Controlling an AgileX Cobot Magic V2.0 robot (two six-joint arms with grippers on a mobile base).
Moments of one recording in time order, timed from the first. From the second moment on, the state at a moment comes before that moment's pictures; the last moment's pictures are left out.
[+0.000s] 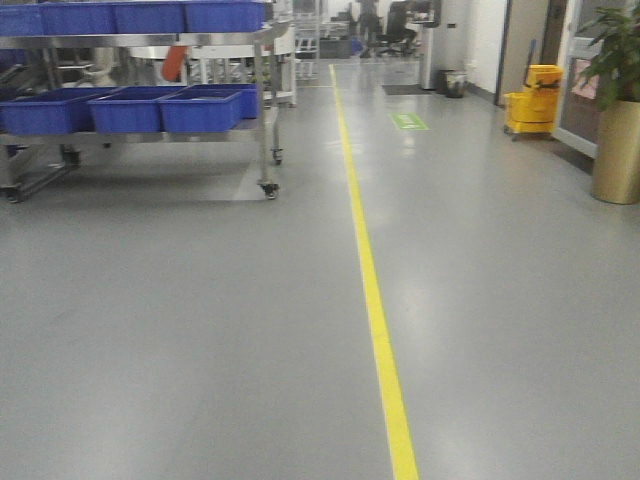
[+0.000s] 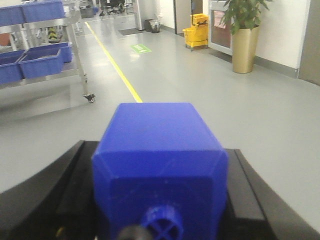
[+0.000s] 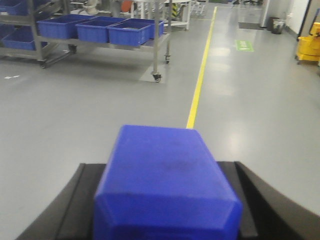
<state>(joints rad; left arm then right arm) -0.50 -0.01 -0.52 0.26 0.72 -0.14 0.27 0.00 -0.47 -0.11 0.65 0.11</state>
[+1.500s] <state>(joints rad) -0.50 -0.01 -0.52 0.26 0.72 -0.14 0.27 0.00 -0.47 -0.11 0.65 0.11</state>
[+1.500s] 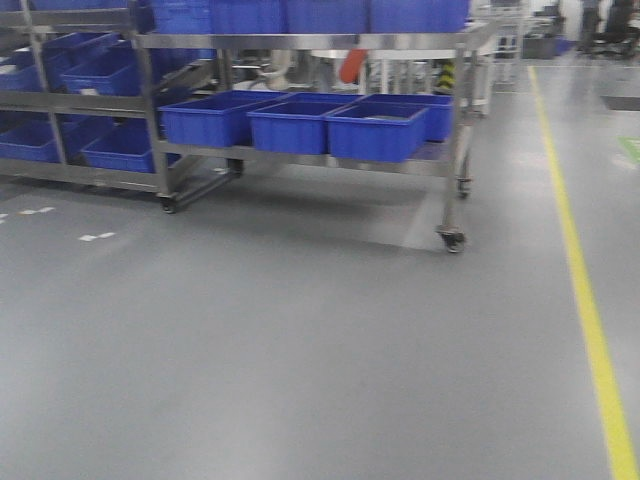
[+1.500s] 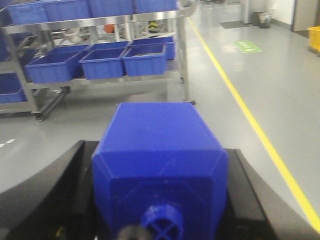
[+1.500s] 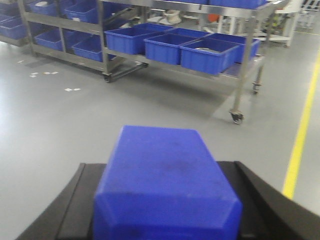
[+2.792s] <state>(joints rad) -0.50 -0.01 -0.52 0.26 0.71 -0.14 0.27 0.00 -0.47 -0.11 0.65 0.11</state>
